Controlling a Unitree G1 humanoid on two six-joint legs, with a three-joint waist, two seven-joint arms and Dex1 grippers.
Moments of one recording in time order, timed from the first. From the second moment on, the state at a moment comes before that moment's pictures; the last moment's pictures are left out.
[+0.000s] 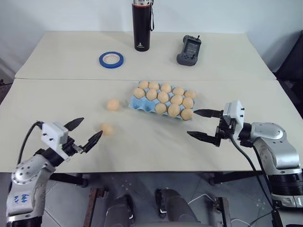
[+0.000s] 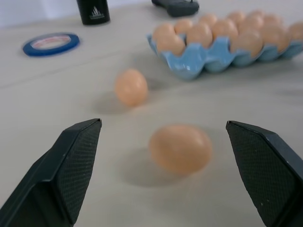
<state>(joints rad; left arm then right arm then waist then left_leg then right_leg) 0.08 0.54 0.33 -0.22 -0.40 0.16 -0.64 -0.34 -0.67 -0.08 -0.06 0.44 0.27 1.14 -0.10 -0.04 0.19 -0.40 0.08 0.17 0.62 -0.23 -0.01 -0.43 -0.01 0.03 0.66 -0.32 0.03</state>
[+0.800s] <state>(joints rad) -0.13 0.47 0.15 0.08 -0.26 0.03 -0.65 -0.35 -0.67 -0.06 -0.08 0.44 0.29 1.09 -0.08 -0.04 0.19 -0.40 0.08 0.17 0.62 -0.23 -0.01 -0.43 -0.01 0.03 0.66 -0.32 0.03</state>
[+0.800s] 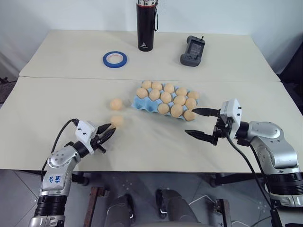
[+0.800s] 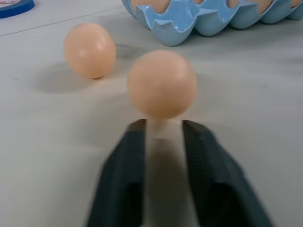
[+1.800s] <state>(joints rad) 0.20 0.63 0.31 -0.50 -0.48 0.52 -0.63 -0.34 -0.67 -0.06 -0.07 0.44 0.26 1.09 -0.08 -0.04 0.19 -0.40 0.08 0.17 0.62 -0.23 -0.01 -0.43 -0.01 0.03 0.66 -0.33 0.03</state>
